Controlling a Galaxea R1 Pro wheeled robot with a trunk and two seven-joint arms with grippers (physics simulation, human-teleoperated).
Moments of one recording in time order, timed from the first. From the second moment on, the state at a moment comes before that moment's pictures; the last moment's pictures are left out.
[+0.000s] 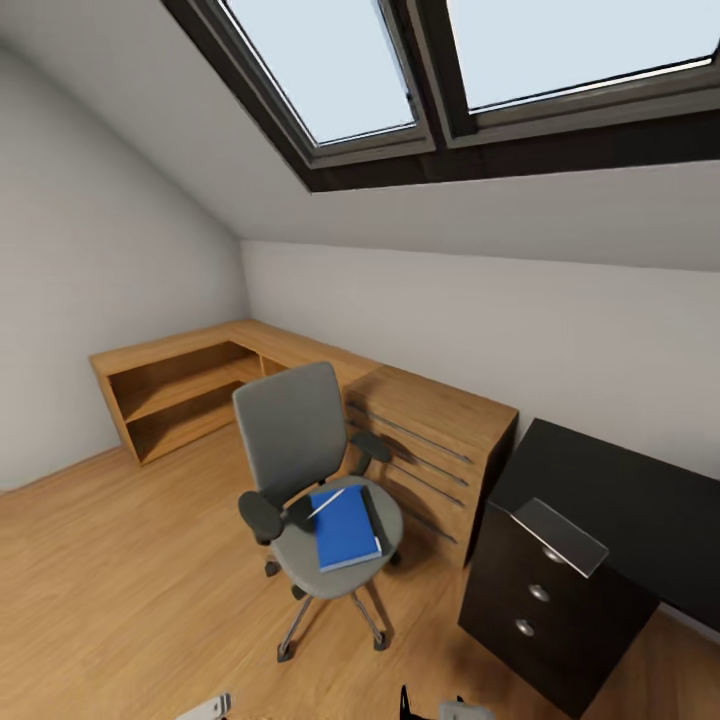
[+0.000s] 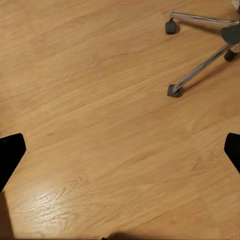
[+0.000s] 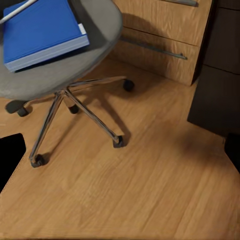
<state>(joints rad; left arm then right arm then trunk) -0.04 0.12 -0.50 -0.91 0.69 -0.08 0.66 -0.27 0.17 0.47 -0.22 -0.42 -0.67 -0.24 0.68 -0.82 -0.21</state>
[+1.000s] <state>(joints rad) -0.04 0.16 -0.14 -0.88 0.69 -0.13 0.59 -0.60 0.17 0.47 -0.37 -0.41 -0.08 -0.27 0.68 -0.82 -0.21</state>
